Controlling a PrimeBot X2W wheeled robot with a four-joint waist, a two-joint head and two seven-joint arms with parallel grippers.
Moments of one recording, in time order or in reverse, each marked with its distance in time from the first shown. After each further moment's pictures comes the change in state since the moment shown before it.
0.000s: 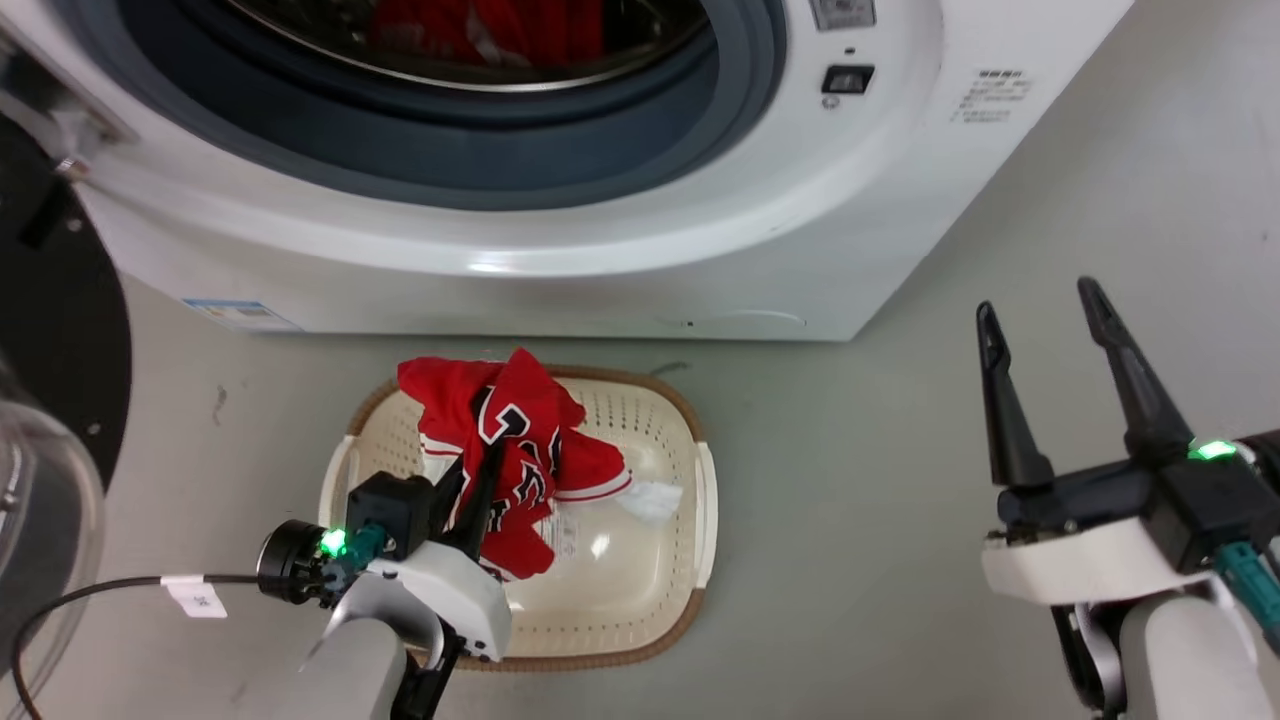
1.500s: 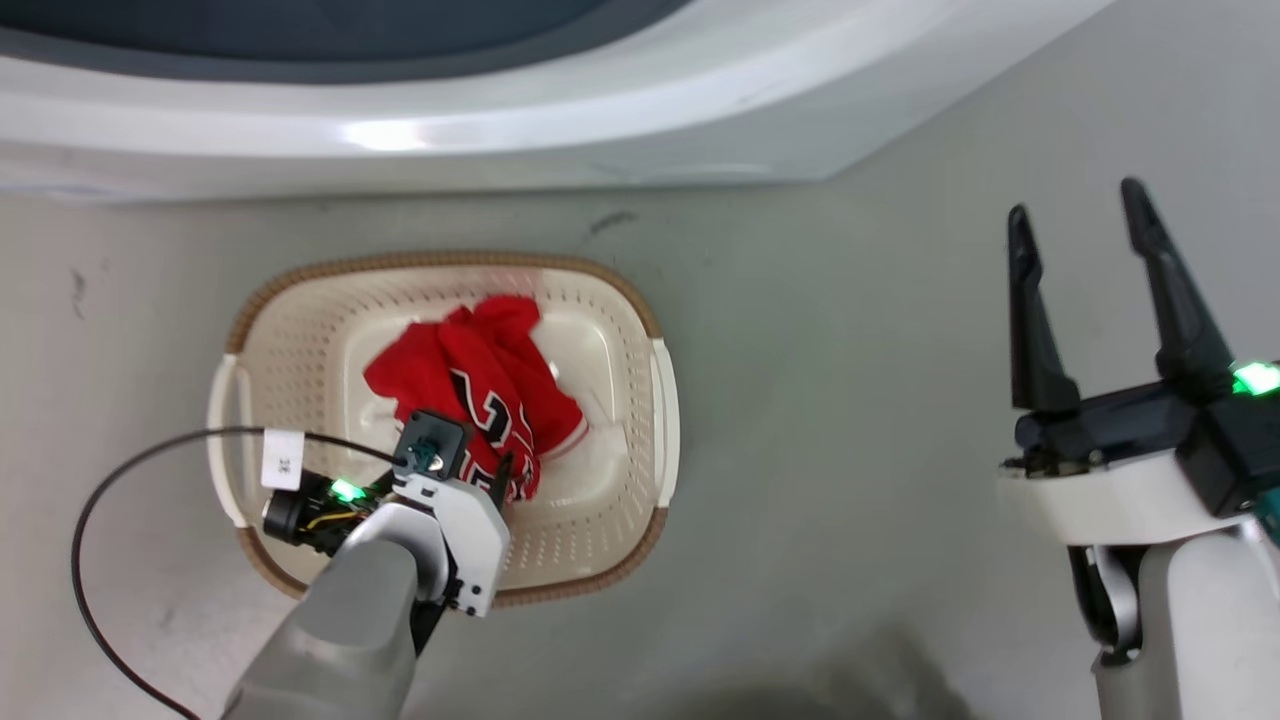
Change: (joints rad) left arm -0.421 -0.104 -0.140 0.788 0.059 -0.062 -0.009; right arm -0.126 0.000 -0.016 -0.022 0.005 0.000 0.000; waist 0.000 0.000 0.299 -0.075
